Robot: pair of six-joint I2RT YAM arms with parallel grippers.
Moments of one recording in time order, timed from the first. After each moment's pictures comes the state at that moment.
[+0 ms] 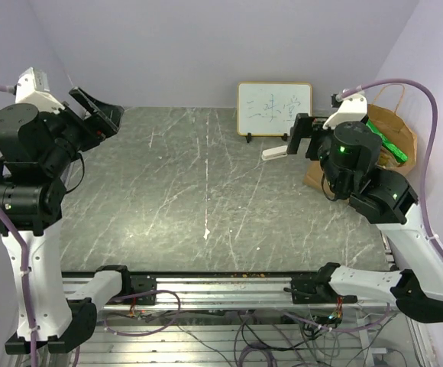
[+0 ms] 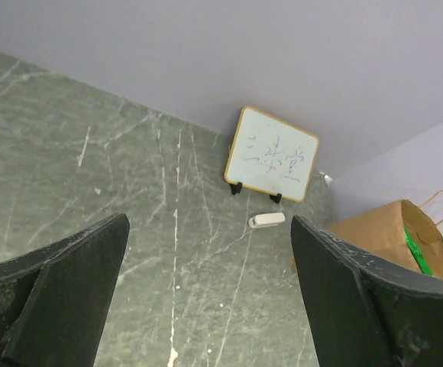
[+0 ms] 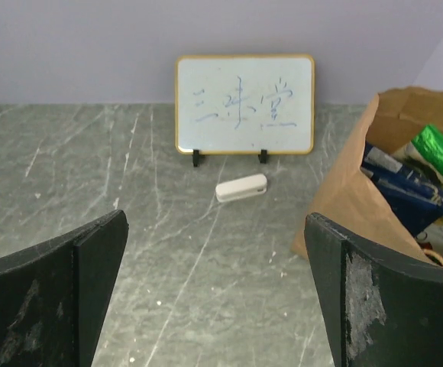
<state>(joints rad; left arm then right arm) 0.00 1.04 1.81 -0.89 0.15 -0.56 0.82 1.10 1.63 -0.73 0.77 0.16</state>
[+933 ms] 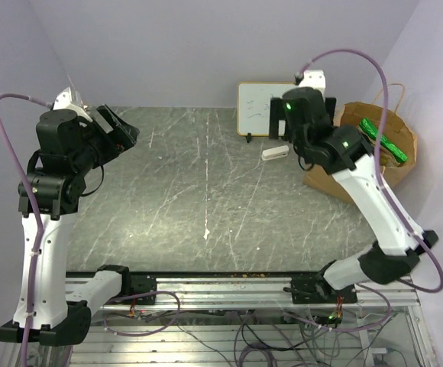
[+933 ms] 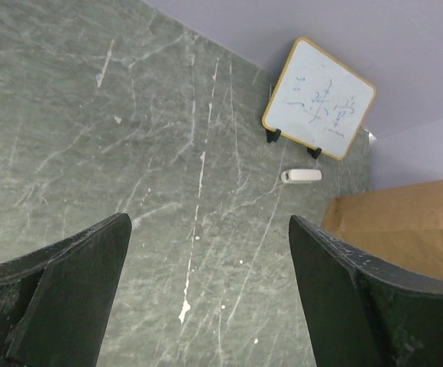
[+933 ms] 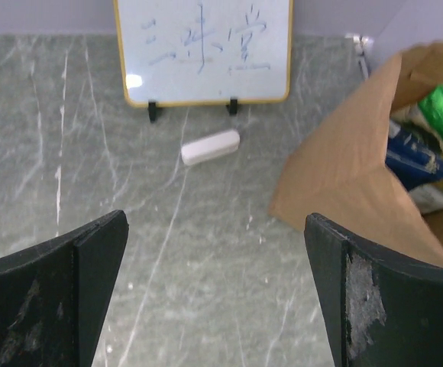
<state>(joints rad) -0.10 1.02 1.57 -0.90 0.03 -0.61 0.69 1.39 1.82 -1.00 0.72 0.30</state>
